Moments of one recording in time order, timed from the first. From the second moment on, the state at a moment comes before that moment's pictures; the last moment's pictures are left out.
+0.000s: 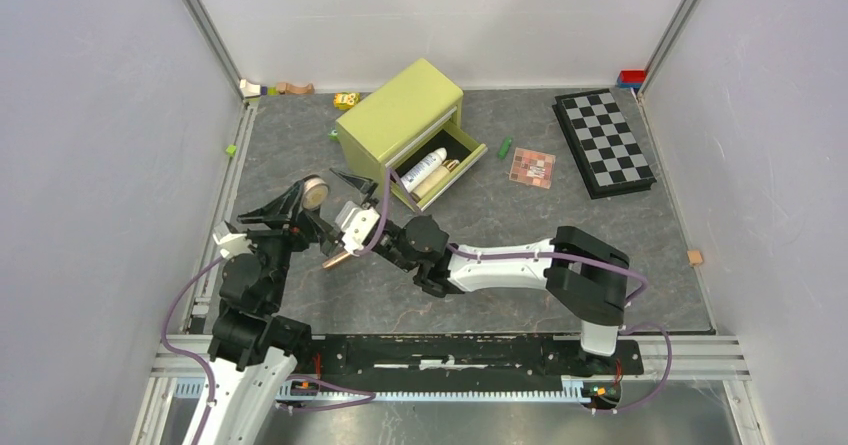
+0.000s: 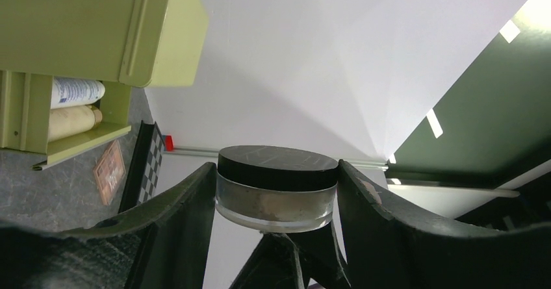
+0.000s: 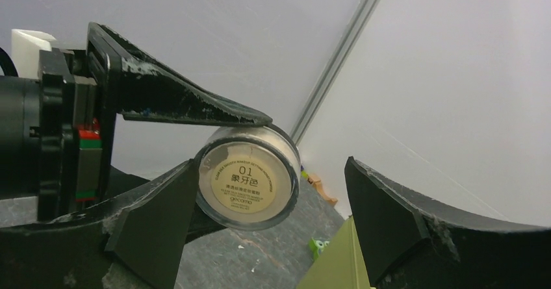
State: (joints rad) left arm -0.29 0.19 0.46 -0.22 -0.25 -1.73; right arm 1.26 1.84 1.16 1.11 0.17 -0.56
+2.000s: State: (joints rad) left arm -0.30 0.17 0.39 -0.21 -0.22 -1.74; right arm 1.24 1.86 1.17 1.00 0.44 -0.42
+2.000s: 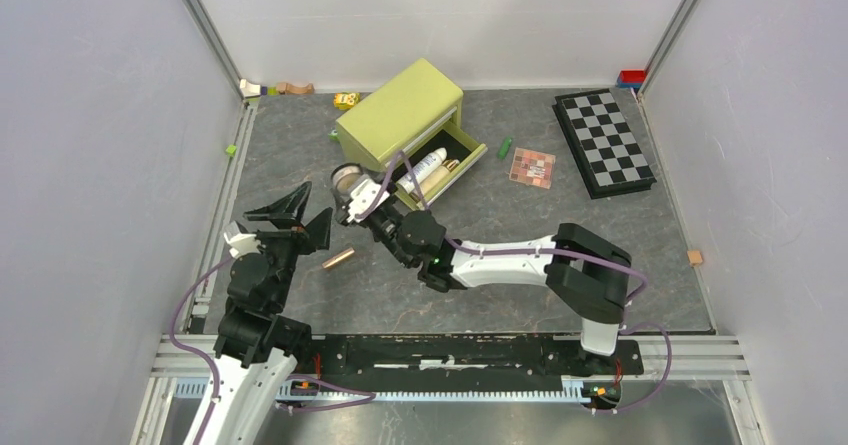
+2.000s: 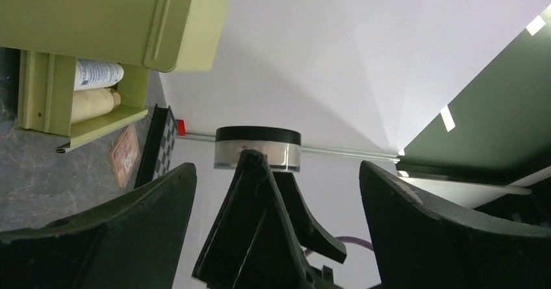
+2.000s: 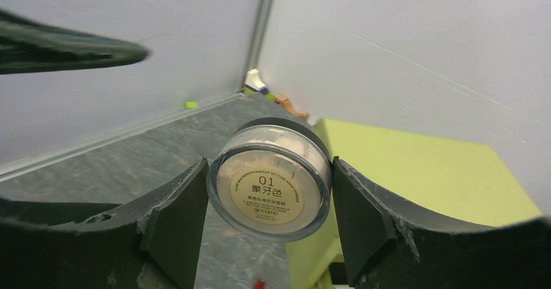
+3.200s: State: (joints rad) left arm -0.30 0.72 0.94 -0.49 -0.17 -0.35; right arm 0.91 1.35 0.75 -0.52 0.18 0.16
